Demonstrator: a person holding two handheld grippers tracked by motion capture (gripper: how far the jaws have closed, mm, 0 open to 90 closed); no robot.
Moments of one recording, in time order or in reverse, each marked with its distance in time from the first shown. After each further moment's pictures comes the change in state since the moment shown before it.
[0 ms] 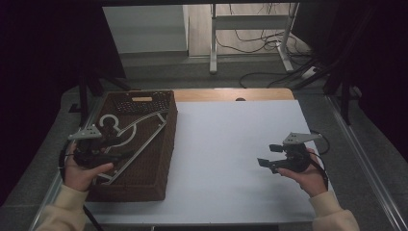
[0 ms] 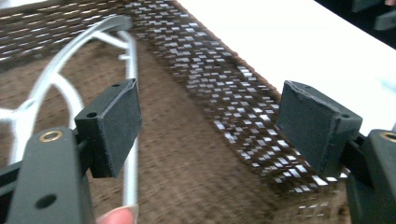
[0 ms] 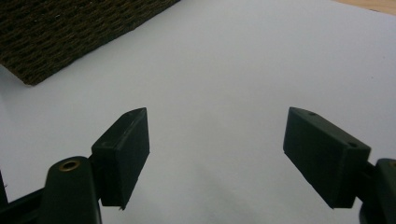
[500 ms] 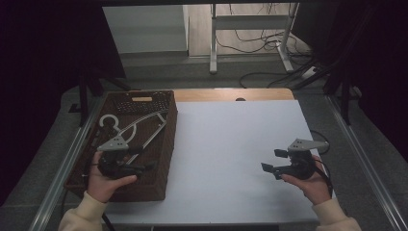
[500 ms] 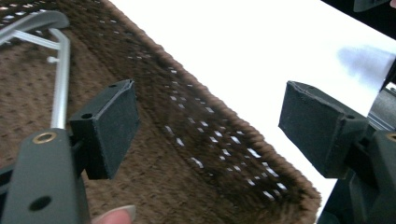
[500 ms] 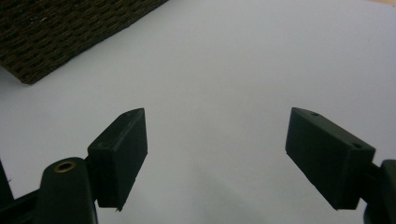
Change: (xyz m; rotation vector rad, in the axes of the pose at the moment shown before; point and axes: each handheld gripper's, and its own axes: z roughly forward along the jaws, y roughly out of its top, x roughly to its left) left arm -0.050 0.000 0.036 0.044 -0.037 0.056; right arm 0.009 -0.016 -0.013 -0.014 -0.040 0.036
